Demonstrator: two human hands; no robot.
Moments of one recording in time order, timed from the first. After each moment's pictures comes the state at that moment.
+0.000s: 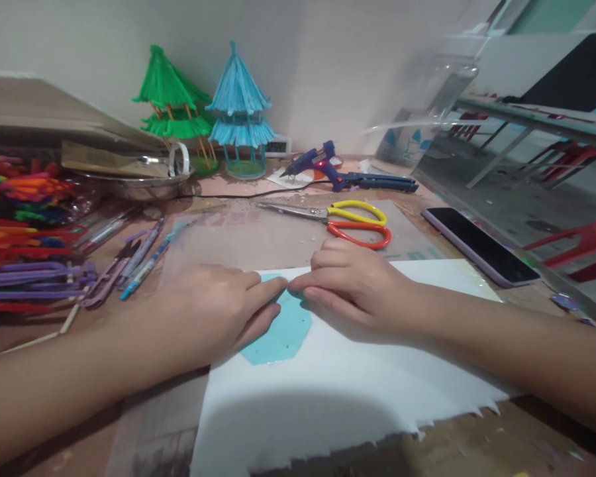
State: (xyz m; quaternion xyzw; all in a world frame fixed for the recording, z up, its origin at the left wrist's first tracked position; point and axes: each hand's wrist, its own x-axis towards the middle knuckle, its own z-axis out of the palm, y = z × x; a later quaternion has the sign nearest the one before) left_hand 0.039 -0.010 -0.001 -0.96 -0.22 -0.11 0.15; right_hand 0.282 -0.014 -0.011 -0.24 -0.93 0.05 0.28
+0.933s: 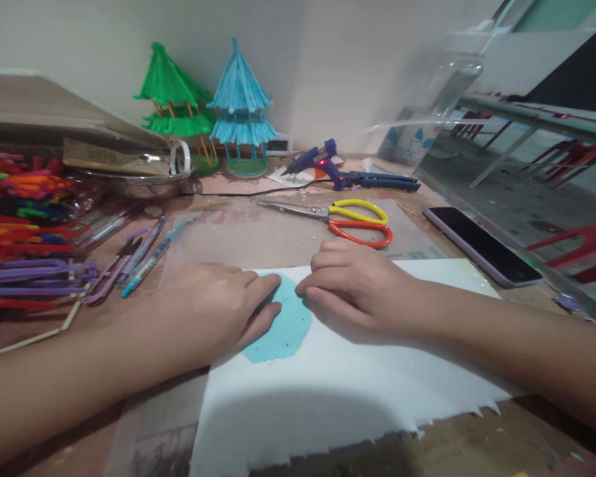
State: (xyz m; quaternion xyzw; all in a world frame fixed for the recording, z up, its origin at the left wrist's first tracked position) left_hand 0.040 -0.011 -0.001 -0.95 -0.24 -0.10 0.16; right_hand 0.281 -0.014 -0.004 -0.24 -0.94 0.06 0.24
